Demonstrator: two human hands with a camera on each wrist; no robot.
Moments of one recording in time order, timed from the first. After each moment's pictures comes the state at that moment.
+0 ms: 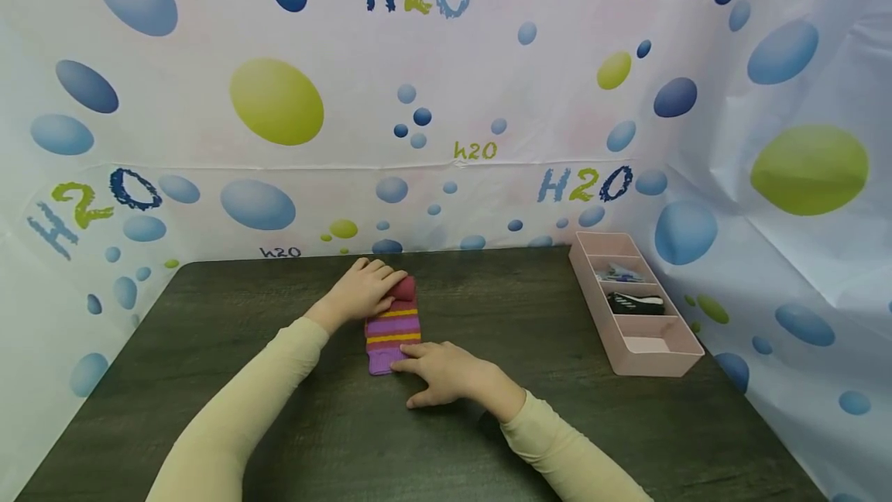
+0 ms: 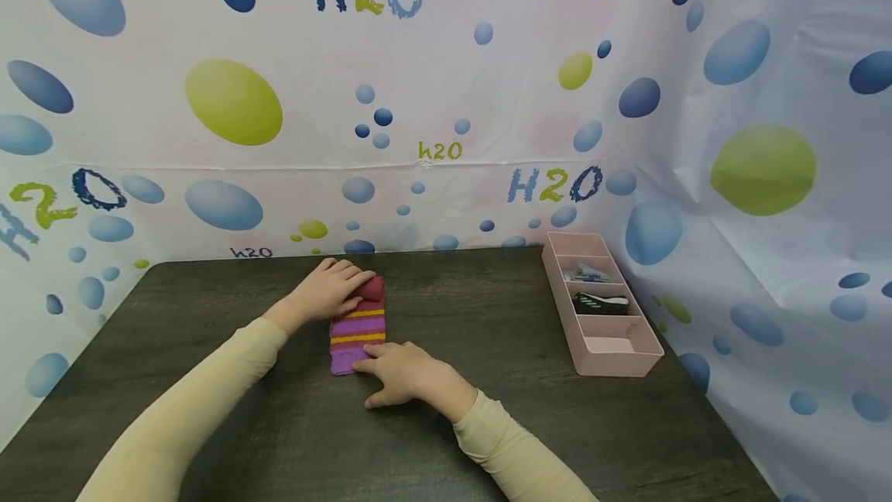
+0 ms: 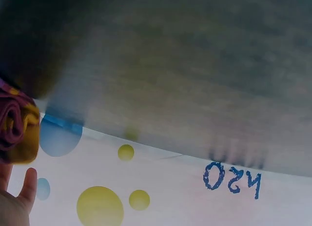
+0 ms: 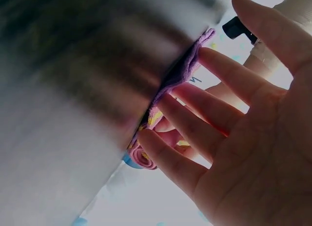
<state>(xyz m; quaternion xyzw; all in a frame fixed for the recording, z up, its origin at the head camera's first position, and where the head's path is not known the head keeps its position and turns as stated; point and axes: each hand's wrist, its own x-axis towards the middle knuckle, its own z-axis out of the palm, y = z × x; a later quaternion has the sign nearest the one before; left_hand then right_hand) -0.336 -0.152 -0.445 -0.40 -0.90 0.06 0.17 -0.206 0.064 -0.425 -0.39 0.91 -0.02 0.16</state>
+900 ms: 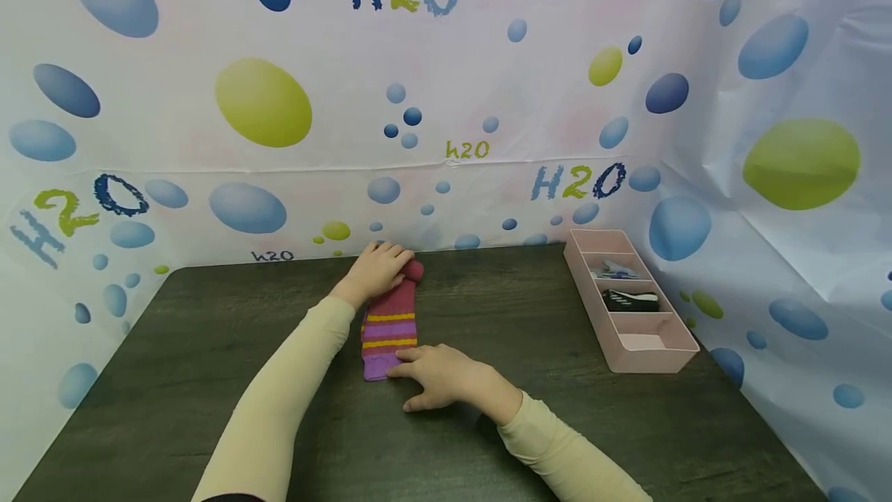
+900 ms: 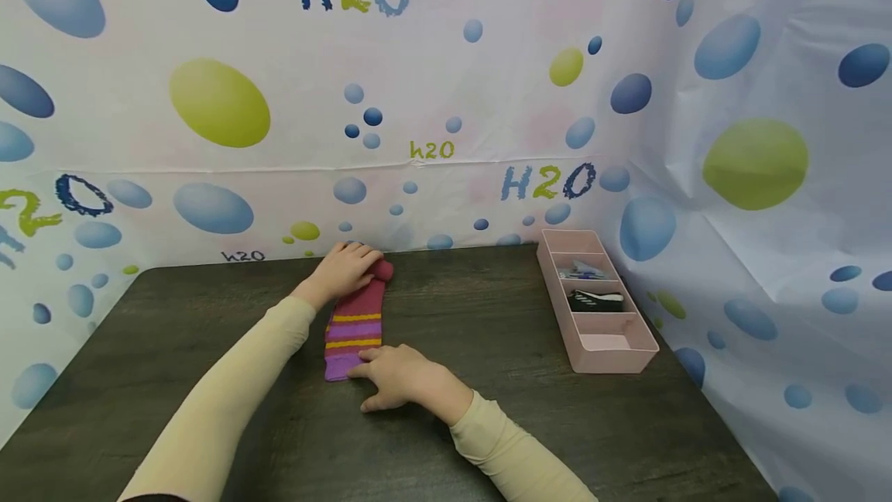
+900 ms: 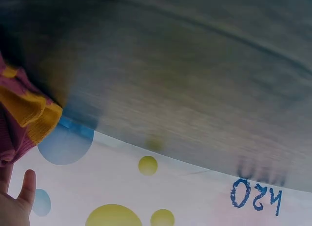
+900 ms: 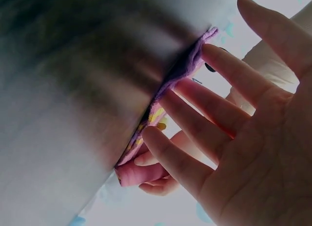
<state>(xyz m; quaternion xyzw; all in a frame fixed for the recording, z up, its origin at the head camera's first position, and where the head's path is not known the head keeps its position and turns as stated) -0.376 -0.115 -0.438 -0.36 -0.92 0.04 0.16 -0.204 0.065 -0.424 -0.39 0.91 -0.01 0.16</state>
